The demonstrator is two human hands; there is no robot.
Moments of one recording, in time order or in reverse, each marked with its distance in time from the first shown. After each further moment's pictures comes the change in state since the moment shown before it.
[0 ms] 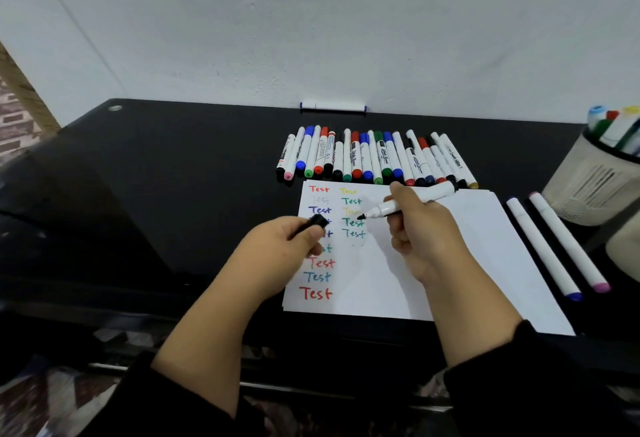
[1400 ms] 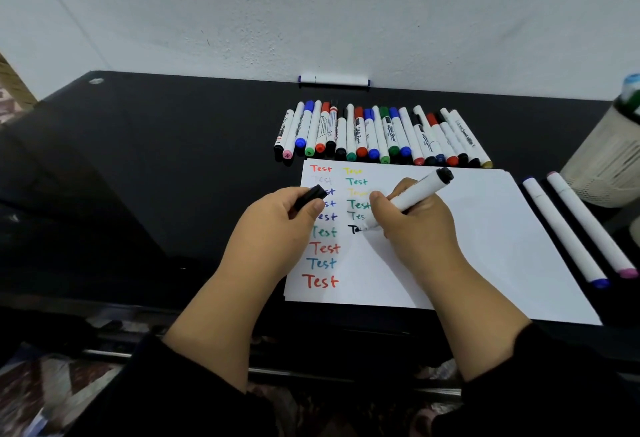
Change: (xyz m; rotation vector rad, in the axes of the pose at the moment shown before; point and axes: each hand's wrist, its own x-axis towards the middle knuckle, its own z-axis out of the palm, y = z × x) left_hand 0.018 -0.013 0.013 0.082 0.214 0.094; right_hand 0.001 0.034 0.003 -0.475 0.004 -0.421
